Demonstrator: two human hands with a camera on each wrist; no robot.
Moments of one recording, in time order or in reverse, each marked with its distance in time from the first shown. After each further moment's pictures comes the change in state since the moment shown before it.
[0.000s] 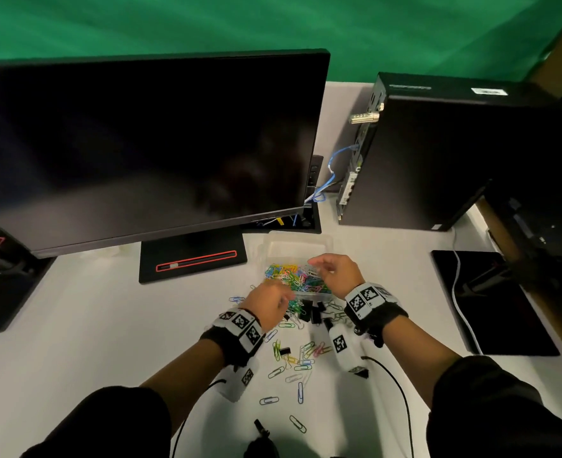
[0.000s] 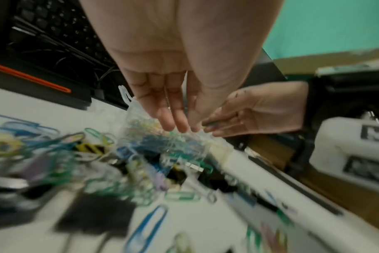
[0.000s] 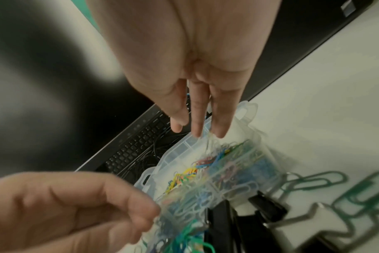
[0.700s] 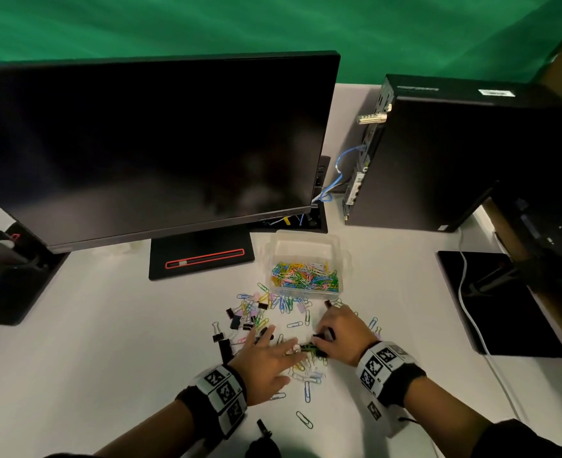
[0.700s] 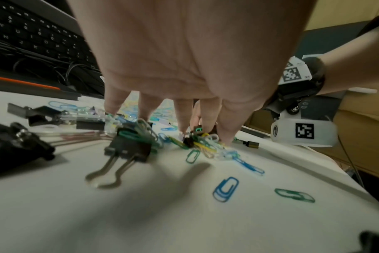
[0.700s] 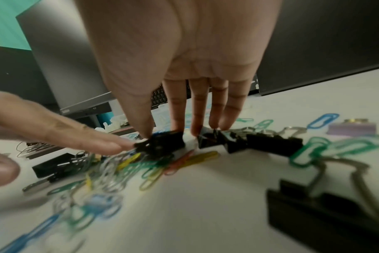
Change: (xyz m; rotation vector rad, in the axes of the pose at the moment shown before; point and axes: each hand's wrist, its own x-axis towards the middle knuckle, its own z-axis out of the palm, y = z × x) left_hand -0.089 -0.012 0.037 0.412 -0.423 0.113; right_hand -0.069 0.046 0.037 -0.484 -0.285 -0.183
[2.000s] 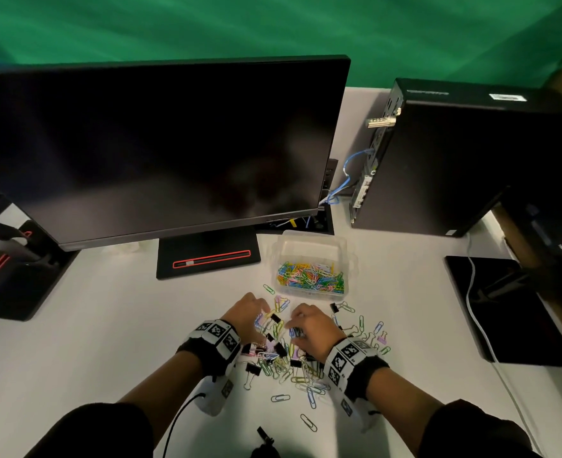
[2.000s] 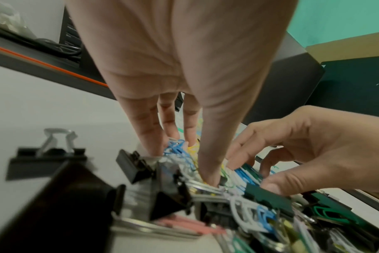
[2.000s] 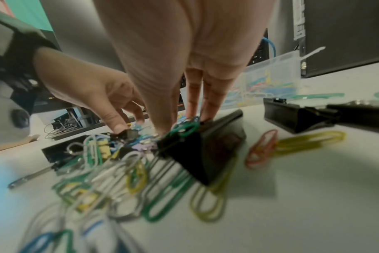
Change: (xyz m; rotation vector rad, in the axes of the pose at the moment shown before) left_hand 0.031 -0.063 -0.036 -0.386 0.161 -0.296; right_hand 0.031 -0.046 0.015 0.004 -0.107 -0.097
